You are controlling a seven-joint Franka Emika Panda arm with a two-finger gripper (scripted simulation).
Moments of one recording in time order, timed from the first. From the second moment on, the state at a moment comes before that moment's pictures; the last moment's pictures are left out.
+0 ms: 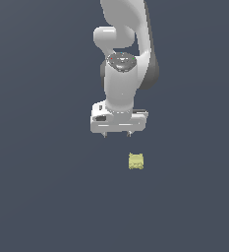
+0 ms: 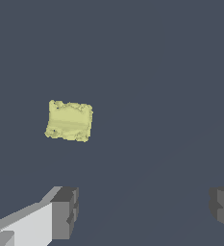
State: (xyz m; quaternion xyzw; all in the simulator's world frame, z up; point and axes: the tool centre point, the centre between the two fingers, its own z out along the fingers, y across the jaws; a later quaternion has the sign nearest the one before) arm 0.010 0.013 0.183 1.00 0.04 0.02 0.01
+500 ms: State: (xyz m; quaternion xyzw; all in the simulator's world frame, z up) arm 0.012 0.018 0.177 1.00 0.05 0.02 0.02
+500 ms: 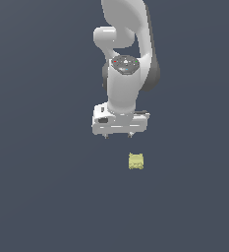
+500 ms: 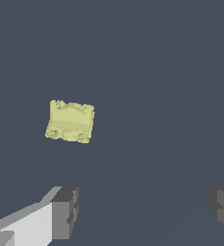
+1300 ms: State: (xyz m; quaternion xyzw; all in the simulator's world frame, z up) arm 0.018 0.025 0.169 0.99 0.11 0.02 0.02
